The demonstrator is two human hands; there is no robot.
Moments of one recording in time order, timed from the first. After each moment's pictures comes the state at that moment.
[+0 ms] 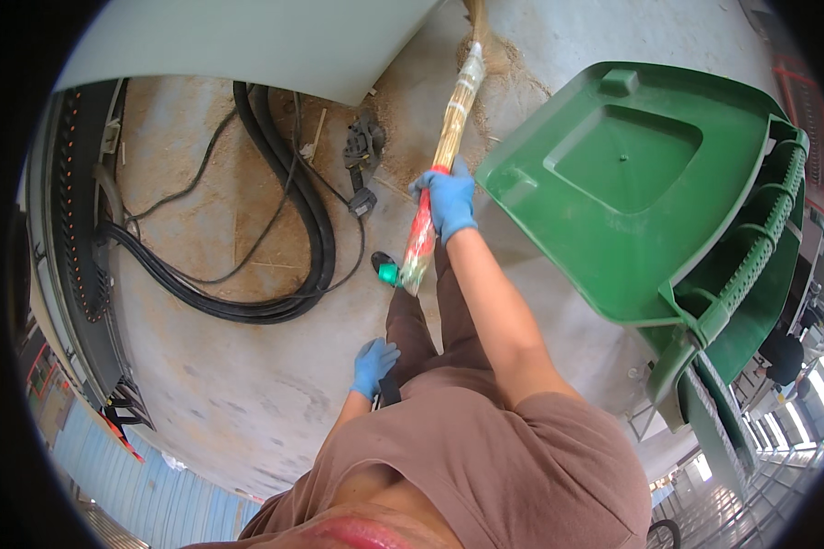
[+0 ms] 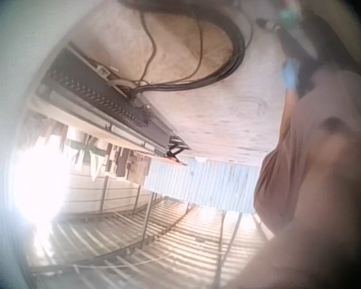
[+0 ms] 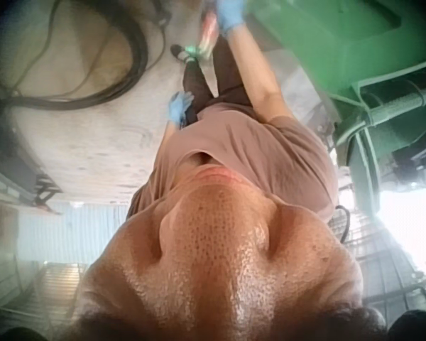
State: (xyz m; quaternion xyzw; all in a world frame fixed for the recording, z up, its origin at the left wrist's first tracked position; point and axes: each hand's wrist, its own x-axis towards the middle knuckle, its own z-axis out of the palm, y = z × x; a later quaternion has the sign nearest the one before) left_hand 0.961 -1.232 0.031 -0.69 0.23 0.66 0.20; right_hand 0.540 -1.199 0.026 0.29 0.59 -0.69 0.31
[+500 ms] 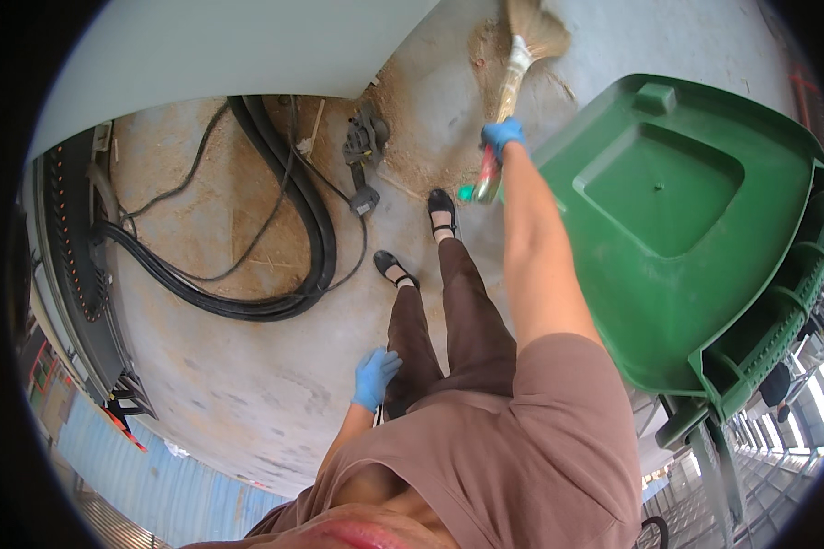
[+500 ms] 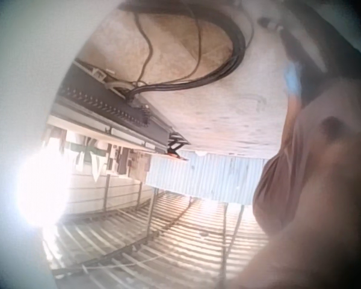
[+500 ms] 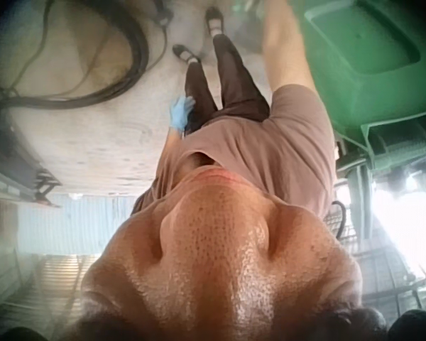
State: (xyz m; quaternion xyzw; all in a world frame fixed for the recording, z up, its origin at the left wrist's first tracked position) left_hand 0.948 -1.241 0.009 -0.70 0.20 0.66 0.19; right_hand 0.388 -1.134 -0.186 0.25 0.82 -0.34 0.39
